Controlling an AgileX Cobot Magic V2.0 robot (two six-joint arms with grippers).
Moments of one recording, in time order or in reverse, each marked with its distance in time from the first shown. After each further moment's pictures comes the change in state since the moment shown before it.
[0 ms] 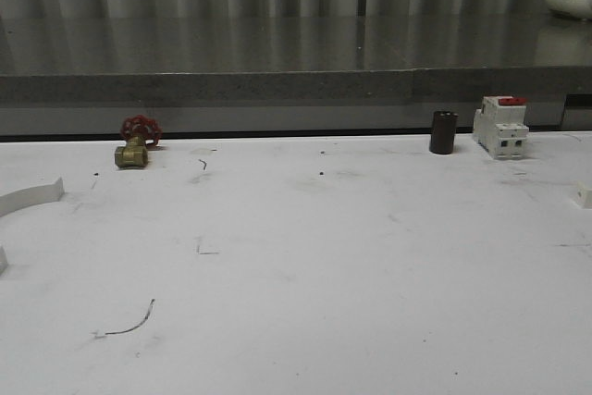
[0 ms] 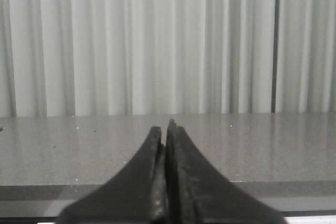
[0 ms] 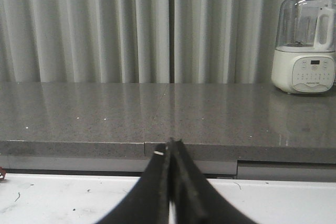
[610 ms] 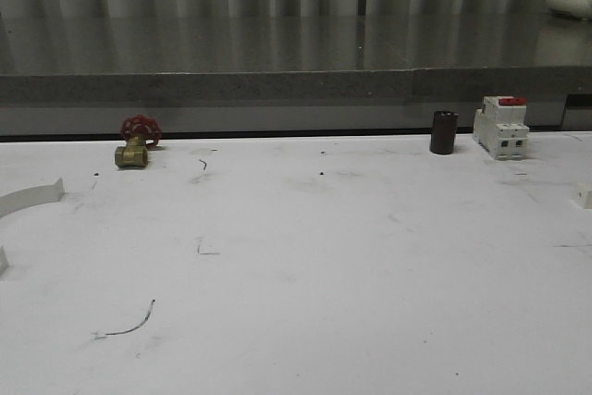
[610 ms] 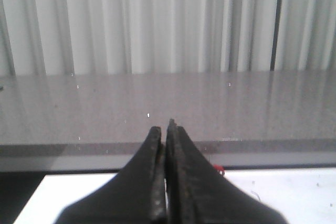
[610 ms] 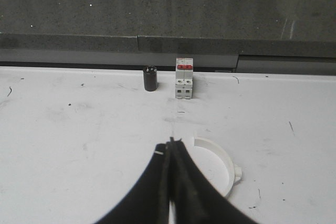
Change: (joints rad) left arm 0.000 0.133 -0.176 0.002 0.268 0.000; right arm 0.000 0.333 -0.193 -0.008 0.310 0.002
